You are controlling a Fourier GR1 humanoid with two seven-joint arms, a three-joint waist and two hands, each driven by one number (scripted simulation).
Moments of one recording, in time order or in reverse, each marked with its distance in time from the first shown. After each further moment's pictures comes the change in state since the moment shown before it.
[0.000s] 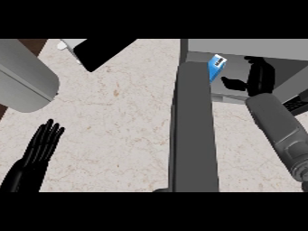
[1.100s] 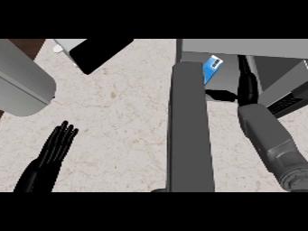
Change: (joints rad) left arm -0.009 -0.035 -0.058 0.020 -0.032 -0.020 -0.031; right arm 0.080 0.072 -0.119 -0.057 -0.114 0.264 -0.218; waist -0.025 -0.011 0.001
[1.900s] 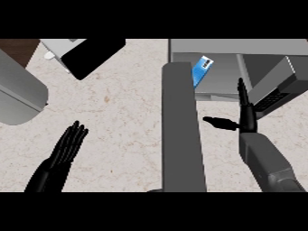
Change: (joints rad) left arm 0.004 -0.041 -0.057 -0.045 -0.057 0.030 0.038; right arm 0.205 0.044 -0.092 -0.027 -0.101 0.269 -0.214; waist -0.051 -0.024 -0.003
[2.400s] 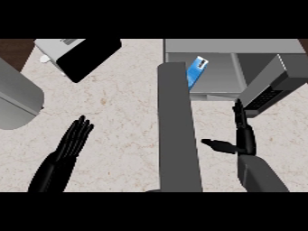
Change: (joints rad) left arm -0.044 -0.023 -0.005 0.005 0.009 -0.003 0.052; right arm 0.177 0.053 -0.005 -0.072 -0.047 0.192 -0.095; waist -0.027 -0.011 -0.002
